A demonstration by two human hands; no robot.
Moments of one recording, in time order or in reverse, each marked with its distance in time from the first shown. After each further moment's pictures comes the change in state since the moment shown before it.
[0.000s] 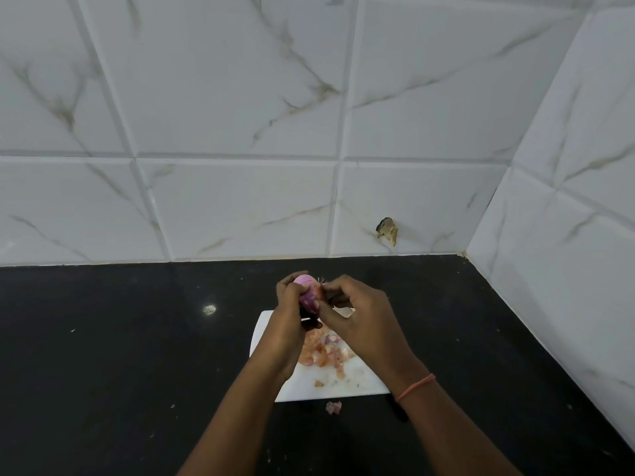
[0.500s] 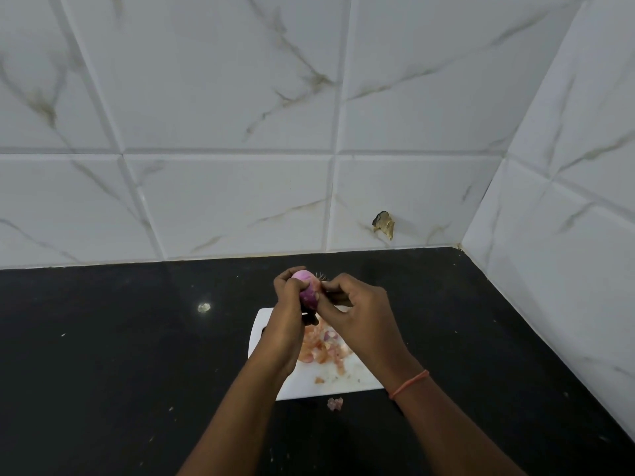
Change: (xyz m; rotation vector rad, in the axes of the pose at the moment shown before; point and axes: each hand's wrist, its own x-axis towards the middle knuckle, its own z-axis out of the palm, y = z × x) left_hand 0.010 -0.003 -0.002 0.004 -0.008 0.005; right_hand -0.001 -0.005 0.010 0.084 0.107 0.004
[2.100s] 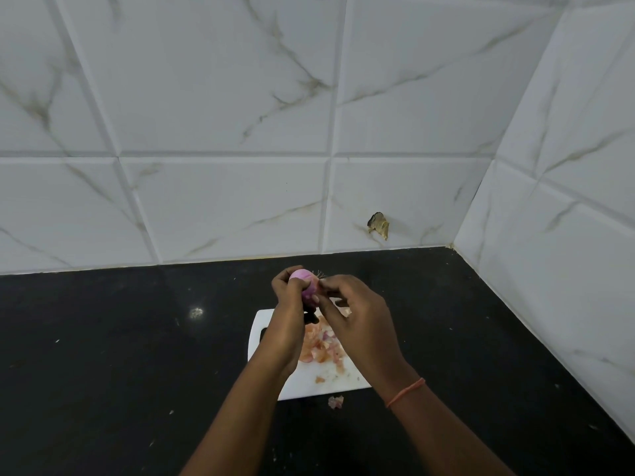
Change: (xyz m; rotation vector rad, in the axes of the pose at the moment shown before) left_hand -0.009 0.008 0.003 0.030 0.015 0.028; right_hand -0.012 0.002 0.010 -0.183 0.110 -0.101
